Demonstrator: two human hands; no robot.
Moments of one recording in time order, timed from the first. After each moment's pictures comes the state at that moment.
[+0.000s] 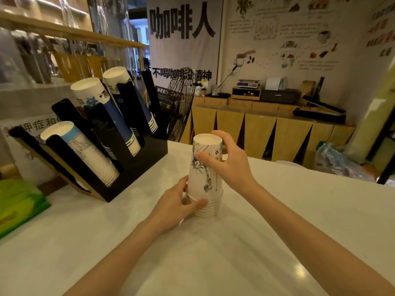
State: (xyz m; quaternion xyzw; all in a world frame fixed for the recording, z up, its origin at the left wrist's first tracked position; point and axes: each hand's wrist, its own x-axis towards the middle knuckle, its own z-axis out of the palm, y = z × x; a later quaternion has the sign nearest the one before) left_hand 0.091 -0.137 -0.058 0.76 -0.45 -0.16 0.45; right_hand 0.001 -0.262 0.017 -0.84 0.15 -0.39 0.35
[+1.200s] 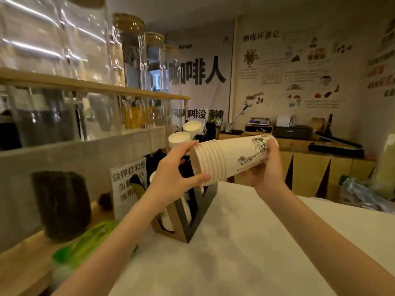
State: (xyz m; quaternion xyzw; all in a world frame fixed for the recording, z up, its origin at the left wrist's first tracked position) left_hand 0.197 0.021 0.100 0.68 -0.53 0.11 0.49; right_hand 0.095 -0.160 0.096 -0.42 0.16 -0.45 0.77
